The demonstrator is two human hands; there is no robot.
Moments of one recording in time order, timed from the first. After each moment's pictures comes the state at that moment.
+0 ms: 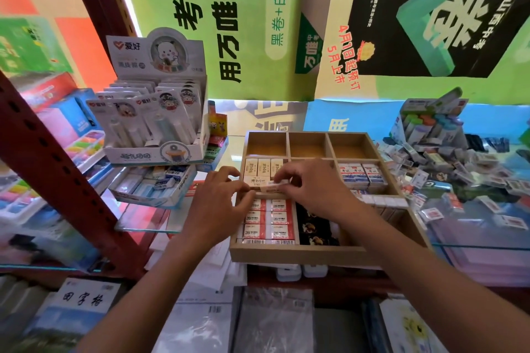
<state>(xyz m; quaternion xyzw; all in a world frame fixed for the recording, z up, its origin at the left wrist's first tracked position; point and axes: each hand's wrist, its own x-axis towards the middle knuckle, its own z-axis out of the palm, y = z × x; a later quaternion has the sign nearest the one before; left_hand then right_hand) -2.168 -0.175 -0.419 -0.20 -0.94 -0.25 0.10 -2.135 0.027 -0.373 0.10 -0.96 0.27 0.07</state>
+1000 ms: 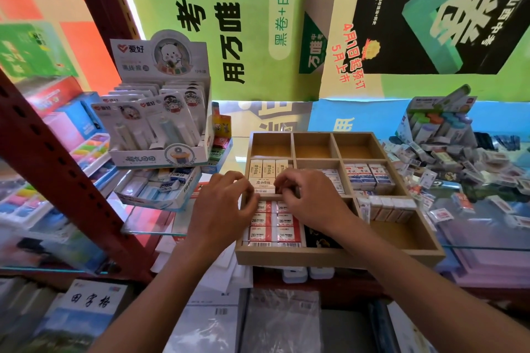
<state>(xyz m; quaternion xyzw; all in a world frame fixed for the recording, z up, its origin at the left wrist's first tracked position) -2.161 -0.176 -0.418 -0.22 -0.93 -0.23 0.16 -2.133 0.014 -0.399 0.08 -0.94 0.31 0.13</state>
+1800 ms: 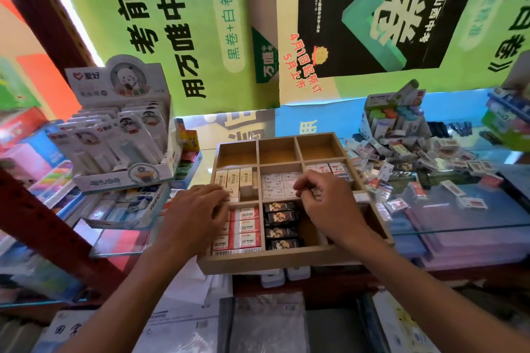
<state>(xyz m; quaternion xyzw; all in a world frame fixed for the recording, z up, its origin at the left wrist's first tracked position) -2.157 -0.159 -0.393 -0.26 -0.96 -0.12 0.08 -2.084 0.085 -0.394 -0.02 -0.90 0.39 0.20</state>
